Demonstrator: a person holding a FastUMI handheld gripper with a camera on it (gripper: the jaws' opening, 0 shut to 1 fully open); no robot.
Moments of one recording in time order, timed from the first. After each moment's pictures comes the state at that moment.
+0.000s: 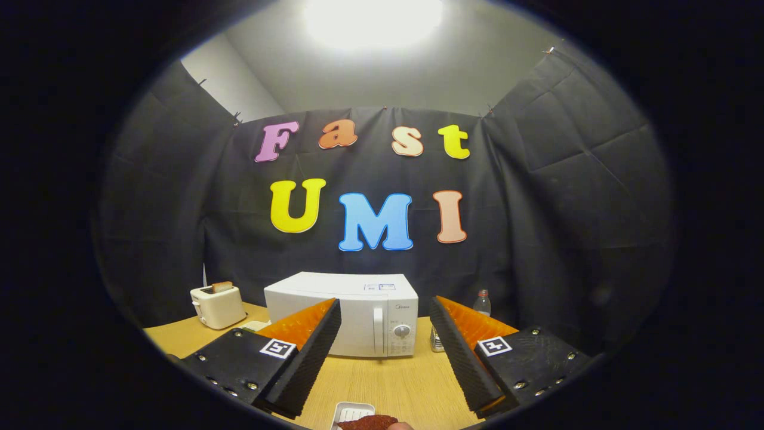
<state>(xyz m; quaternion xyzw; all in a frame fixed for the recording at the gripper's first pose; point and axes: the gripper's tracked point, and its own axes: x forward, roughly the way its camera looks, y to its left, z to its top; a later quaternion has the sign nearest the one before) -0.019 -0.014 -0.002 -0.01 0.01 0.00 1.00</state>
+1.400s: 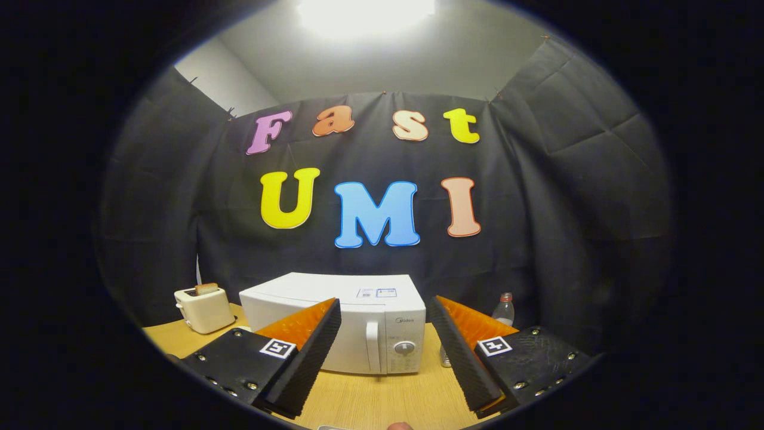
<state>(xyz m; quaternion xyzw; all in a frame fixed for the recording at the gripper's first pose) 0.111 -0.033 -0.033 0.01 0.02 0.03 1.00</state>
